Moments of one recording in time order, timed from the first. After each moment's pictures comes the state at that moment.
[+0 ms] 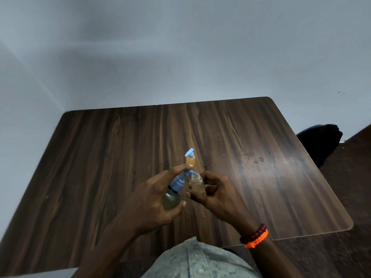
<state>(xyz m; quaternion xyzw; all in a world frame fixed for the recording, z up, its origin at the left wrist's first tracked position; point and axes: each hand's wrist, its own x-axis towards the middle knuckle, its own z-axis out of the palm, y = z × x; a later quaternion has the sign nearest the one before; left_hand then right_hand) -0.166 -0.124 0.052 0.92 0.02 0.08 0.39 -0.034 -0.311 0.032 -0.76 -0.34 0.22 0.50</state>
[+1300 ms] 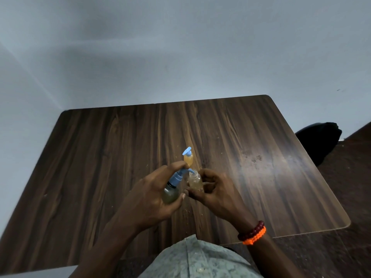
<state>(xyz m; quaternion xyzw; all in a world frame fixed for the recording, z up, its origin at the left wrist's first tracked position) -0.159 -0.130 0.057 0.93 0.02 0.10 0.36 -0.032 -0.315 0.039 -0.76 -0.33 0.22 0.52</state>
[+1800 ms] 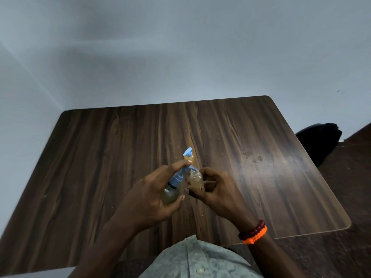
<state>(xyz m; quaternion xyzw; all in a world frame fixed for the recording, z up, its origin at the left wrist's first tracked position) -0.160 -0.126 0.057 0.93 0.02 0.10 0.36 -0.029 -0.311 0.040 -0.75 -0.33 0.21 0.53</state>
